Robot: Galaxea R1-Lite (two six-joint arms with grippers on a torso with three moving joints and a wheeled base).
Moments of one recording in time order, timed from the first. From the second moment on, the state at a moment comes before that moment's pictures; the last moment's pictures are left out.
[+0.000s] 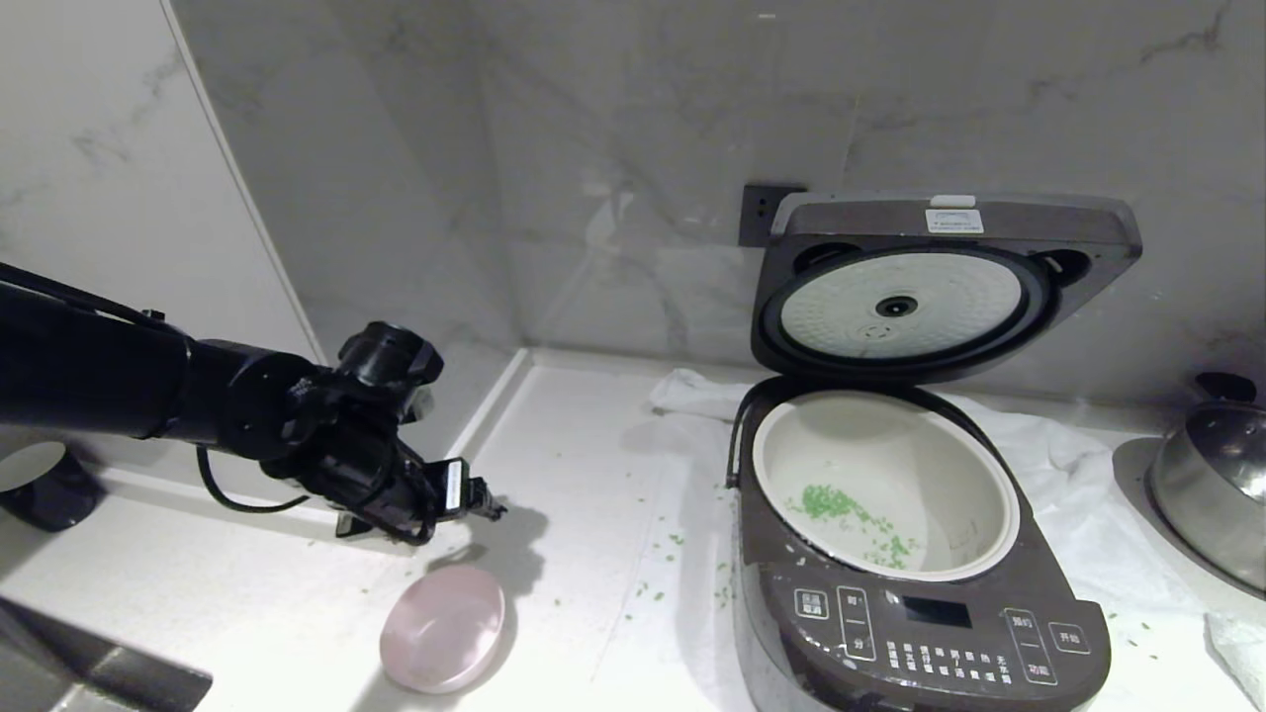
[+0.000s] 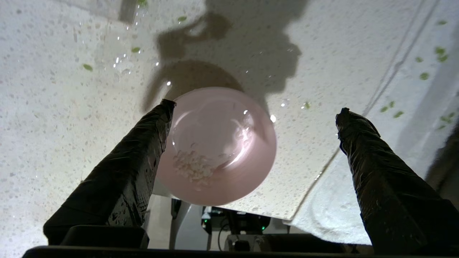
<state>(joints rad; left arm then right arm) -0.32 1.88 -1.16 0.34 -0.04 -0.41 0.00 0.00 -0.02 0.04 0.00 0.00</state>
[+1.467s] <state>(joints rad) -0.40 0.96 -0.80 0.03 0.21 -0.23 0.00 0.00 -0.02 0.04 0.00 0.00</state>
